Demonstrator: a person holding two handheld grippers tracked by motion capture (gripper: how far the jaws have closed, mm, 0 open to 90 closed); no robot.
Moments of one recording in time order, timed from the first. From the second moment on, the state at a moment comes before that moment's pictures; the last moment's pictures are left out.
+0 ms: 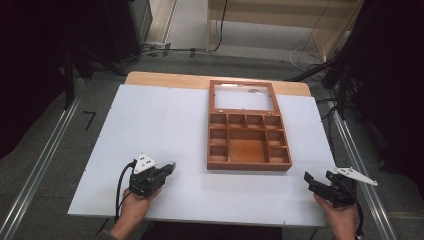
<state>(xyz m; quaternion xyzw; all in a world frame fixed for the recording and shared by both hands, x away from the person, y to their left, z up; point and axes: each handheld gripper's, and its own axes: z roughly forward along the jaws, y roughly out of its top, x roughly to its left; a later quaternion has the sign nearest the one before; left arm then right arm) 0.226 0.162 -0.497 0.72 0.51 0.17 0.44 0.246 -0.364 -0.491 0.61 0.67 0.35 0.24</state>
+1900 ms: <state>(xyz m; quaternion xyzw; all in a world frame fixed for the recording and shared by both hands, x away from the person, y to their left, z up) 0.268 0.102 -0.462 0.70 0.51 0.15 0.48 0.261 -0.358 -0.495 0.60 0.68 0.36 0.22</state>
